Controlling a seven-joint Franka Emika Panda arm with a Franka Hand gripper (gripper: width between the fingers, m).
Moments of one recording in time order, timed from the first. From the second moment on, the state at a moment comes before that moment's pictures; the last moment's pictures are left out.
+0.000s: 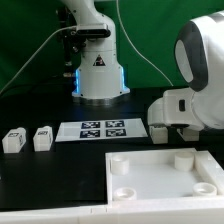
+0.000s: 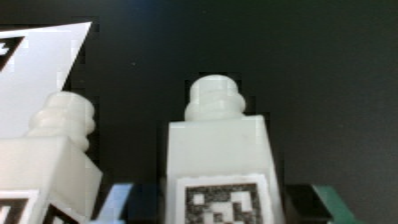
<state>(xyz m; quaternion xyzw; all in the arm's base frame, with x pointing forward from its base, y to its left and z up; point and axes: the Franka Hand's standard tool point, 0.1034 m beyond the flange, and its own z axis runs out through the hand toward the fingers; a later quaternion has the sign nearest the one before) 0.365 0.178 0.009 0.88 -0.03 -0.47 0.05</state>
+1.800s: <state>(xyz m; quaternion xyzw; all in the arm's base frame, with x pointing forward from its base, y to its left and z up) 0.474 0.167 0.119 0.99 0.08 0.10 -0.03</state>
